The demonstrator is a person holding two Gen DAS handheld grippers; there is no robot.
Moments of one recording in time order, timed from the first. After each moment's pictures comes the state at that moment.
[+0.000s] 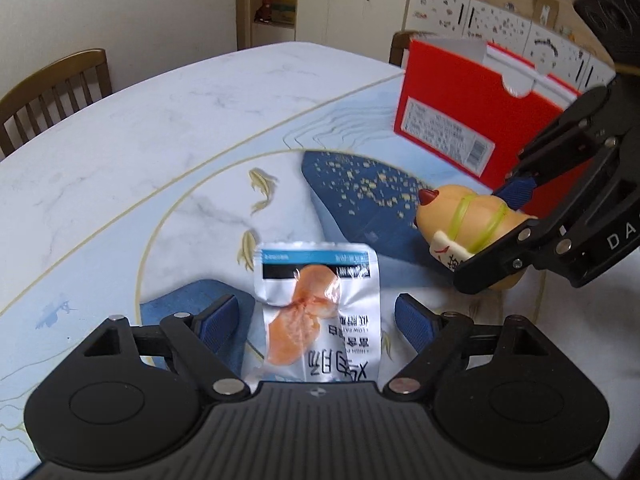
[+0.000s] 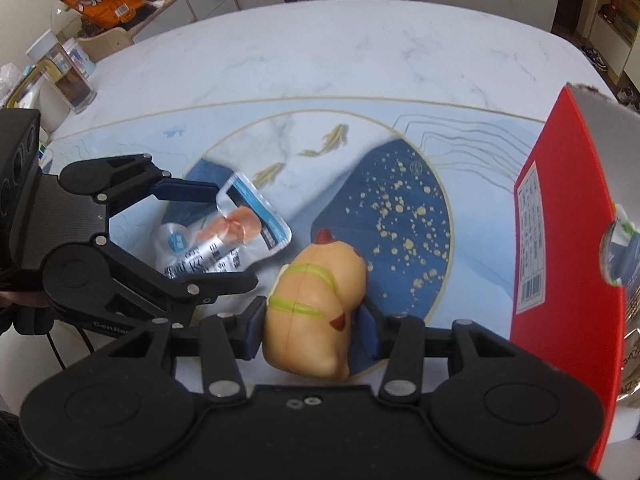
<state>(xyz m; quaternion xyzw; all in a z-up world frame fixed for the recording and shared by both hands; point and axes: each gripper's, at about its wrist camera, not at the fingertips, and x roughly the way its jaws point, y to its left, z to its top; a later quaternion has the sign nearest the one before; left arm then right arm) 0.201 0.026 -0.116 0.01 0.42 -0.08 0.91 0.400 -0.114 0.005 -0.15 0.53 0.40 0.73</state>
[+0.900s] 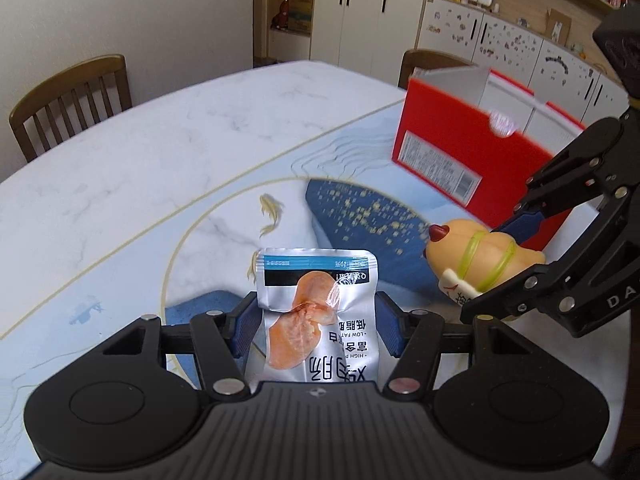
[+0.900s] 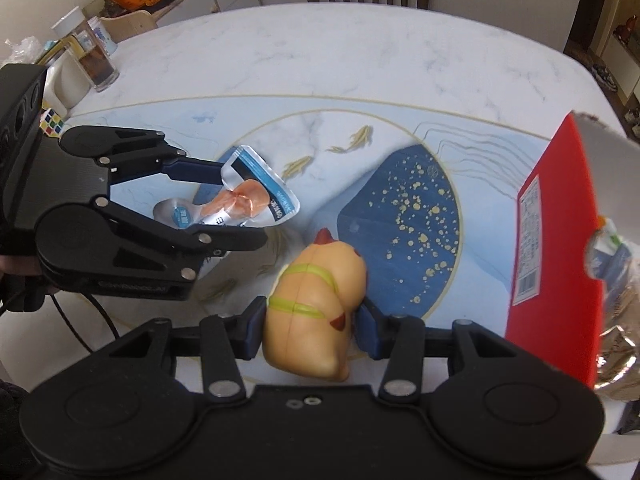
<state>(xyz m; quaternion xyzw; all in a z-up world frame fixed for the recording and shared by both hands) 0.184 0.025 -0.069 -0.02 0.41 -0.06 0.91 0.375 -0.117 0.035 -0.18 0.51 0.42 0.73</state>
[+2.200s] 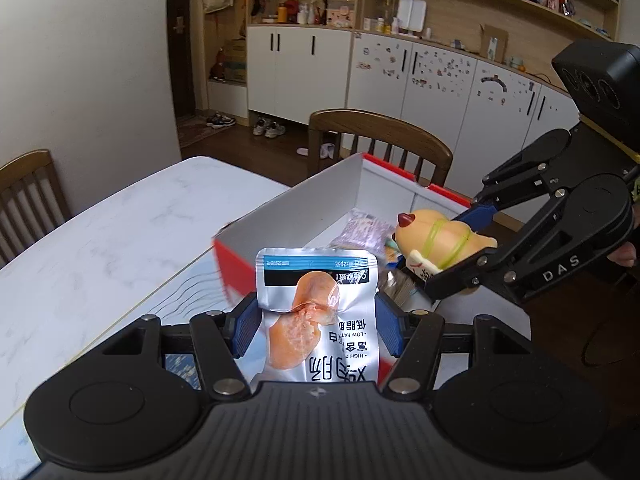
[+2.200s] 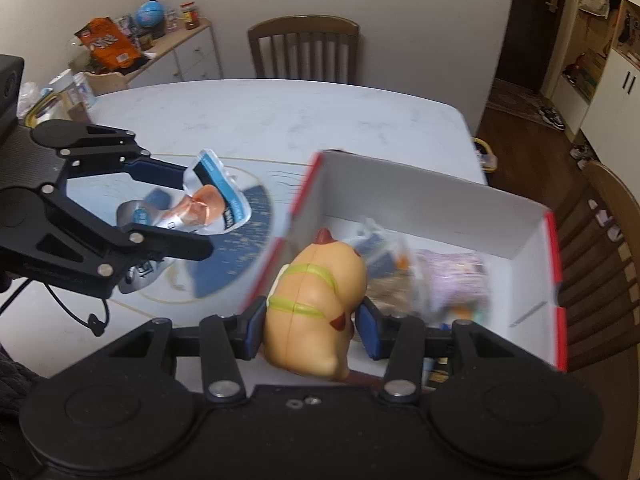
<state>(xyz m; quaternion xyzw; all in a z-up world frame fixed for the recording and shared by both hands) 0.258 -0.148 0.035 0.02 0.35 -0.13 0.93 0.433 -0.310 0.125 -0.18 0.43 0.40 0.79</state>
